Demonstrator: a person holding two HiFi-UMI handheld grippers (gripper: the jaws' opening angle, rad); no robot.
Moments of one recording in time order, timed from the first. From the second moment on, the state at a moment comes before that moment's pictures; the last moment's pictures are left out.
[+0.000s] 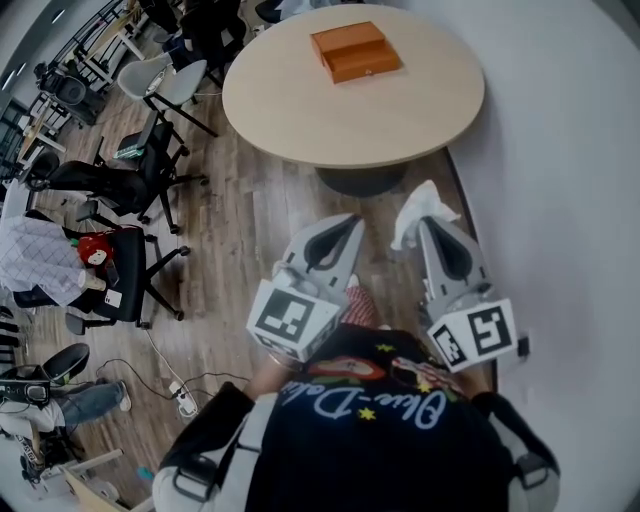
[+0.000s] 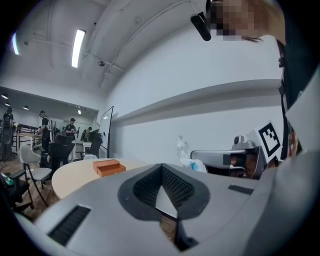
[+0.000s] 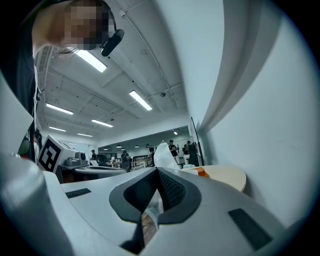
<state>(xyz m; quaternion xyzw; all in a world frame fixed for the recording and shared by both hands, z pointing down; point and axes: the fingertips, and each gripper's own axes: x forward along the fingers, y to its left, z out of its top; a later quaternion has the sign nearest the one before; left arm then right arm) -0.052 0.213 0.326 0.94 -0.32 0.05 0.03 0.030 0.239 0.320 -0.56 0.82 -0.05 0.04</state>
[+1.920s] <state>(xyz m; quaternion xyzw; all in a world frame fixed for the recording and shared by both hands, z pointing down) -0.039 0.007 0.330 0.97 -0.24 0.01 0.03 0.032 0.053 0.317 -0.64 0.77 -0.02 0.00</state>
